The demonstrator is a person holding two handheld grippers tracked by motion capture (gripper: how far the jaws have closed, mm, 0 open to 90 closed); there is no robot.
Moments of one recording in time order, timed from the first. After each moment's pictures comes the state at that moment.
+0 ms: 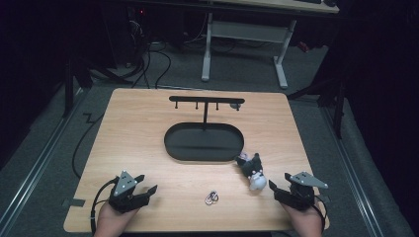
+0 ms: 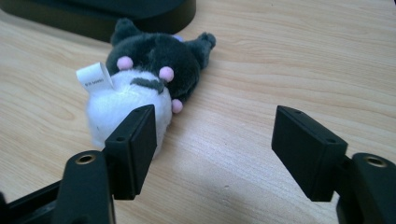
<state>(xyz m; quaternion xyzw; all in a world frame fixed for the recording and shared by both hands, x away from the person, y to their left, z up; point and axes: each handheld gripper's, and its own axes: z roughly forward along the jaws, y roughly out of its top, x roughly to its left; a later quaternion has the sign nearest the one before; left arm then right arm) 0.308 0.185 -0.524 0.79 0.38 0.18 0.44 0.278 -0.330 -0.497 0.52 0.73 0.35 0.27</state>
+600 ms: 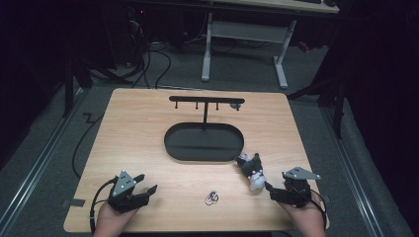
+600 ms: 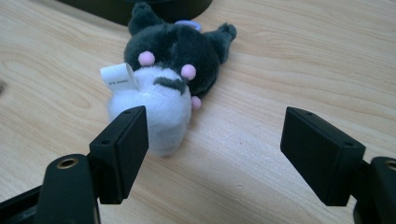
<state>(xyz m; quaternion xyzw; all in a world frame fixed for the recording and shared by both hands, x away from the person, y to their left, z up) 0.307 0.186 -0.522 0.79 0.38 0.18 0.45 0.288 -0.318 -0.482 0.51 0.77 0.31 0.23</state>
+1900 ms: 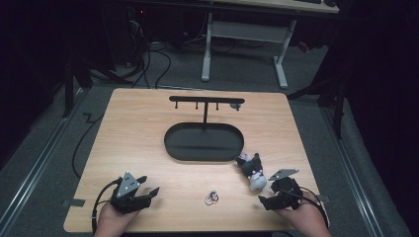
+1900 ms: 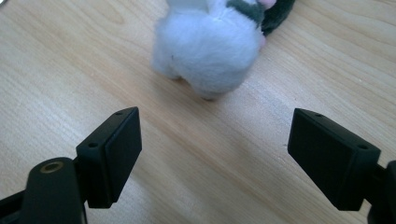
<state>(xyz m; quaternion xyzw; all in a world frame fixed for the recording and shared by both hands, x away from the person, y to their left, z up) 0.306 0.181 -0.525 0.81 0.36 0.18 0.43 0.294 -0.293 -0.483 0.46 0.86 0.18 0.14</state>
